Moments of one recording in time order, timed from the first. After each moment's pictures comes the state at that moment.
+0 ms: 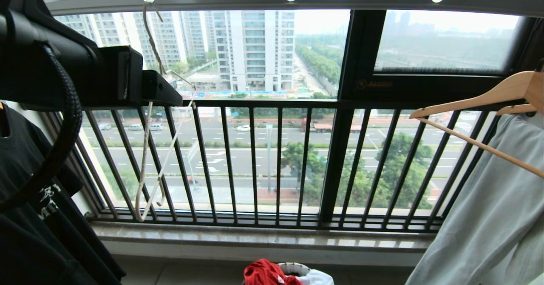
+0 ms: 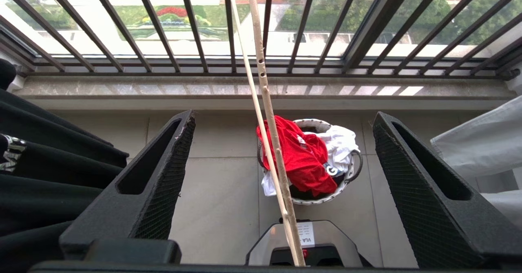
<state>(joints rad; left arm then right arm) -0.66 1.47 -1.81 0.89 0.43 -0.36 0.01 0.00 0.00 0.00 0.00 -0.03</state>
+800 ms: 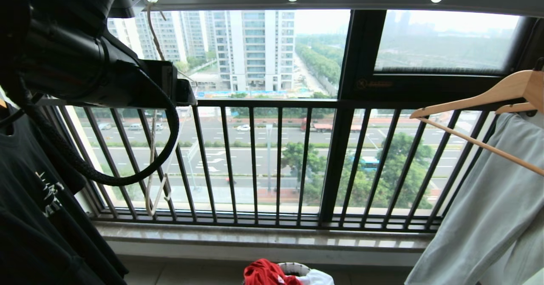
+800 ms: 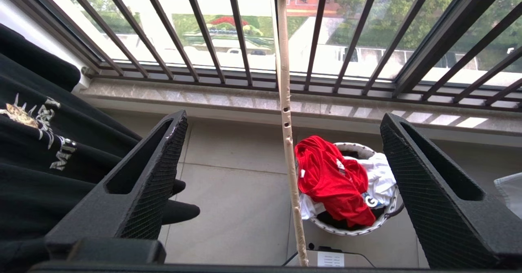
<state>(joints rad) -0.66 1.58 -1.83 0.83 0.62 -0.35 0.01 0.00 0.00 0.00 0.00 -0.03</state>
